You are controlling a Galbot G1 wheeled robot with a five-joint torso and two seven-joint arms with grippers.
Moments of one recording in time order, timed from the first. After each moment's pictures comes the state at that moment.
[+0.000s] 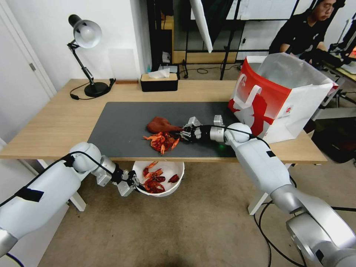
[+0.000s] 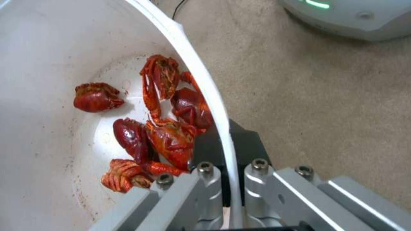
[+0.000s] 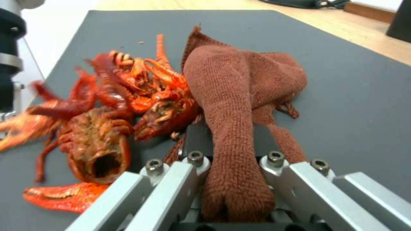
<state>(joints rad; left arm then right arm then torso) 0.63 -0.76 0.11 -1.49 0.28 -0.73 1.21 -0.39 1.25 -0.02 1.01 0.32 -0.02 -1.03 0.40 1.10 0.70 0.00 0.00</state>
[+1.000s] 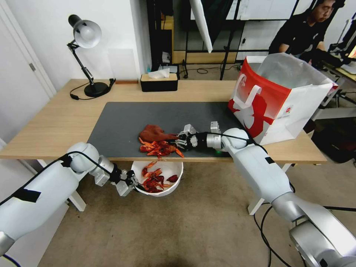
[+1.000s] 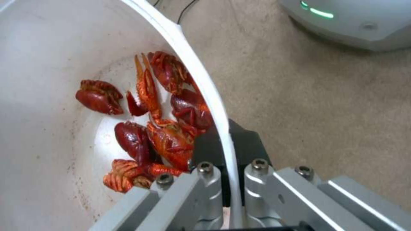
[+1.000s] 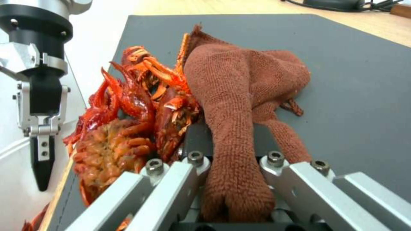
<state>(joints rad) 0.64 -0.75 0.10 -1.50 0.24 -0.71 1.21 -0.43 1.25 -0.05 1.08 0.34 -0.04 -1.05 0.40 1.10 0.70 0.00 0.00</state>
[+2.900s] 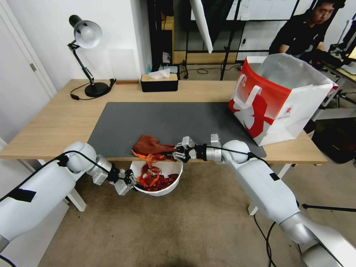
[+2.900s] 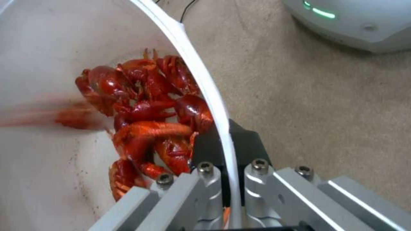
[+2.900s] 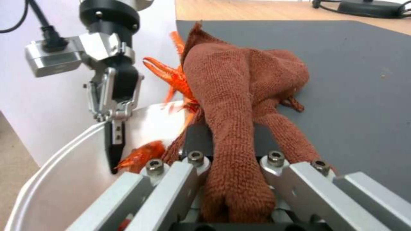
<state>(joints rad) 0.64 -0.72 0.10 -1.51 0.21 -0.69 1.21 -0.59 1.19 -0.04 1.30 0.35 -0.07 -1.04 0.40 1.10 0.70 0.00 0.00</state>
